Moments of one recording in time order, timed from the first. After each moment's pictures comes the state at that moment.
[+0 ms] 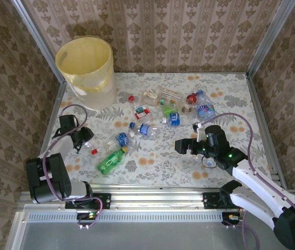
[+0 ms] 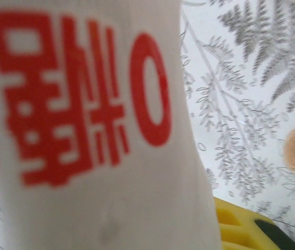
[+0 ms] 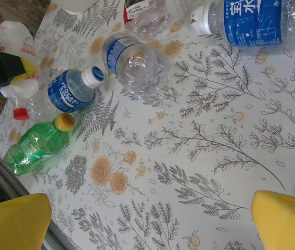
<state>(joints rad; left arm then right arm) 0.16 1.32 0.63 -0.30 0.23 -0.42 0.45 0.84 0.49 -0.28 -0.32 0.49</state>
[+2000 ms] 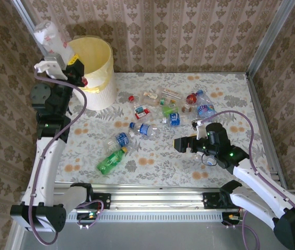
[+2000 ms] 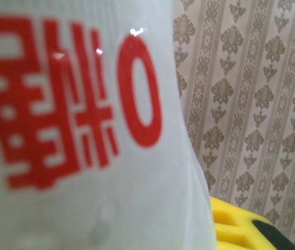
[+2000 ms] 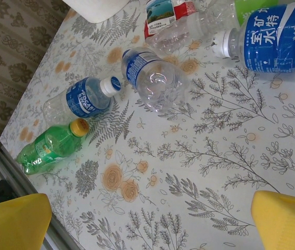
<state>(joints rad) -0.11 1.06 1.19 0.19 0.17 -0.19 0.45 0.84 0.54 -0.28 -0.34 0.45</state>
